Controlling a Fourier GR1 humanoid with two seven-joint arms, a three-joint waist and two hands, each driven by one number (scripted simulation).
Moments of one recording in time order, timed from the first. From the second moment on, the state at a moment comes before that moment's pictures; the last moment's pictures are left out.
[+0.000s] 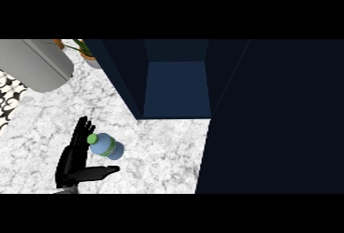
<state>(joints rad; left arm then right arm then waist) -0.01 0.06 0.16 -1.11 0.09 -0.11 -0.45 -0.01 -0.16 0.41 -2.51 0.00 -0.18 0.57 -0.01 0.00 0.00</state>
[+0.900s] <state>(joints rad) -0.20 0.08 0.23 -0.67 0.12 -0.20 -0.72 0.01 -0.18 0.47 -2.51 0.02 -0.23 0.55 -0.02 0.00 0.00</state>
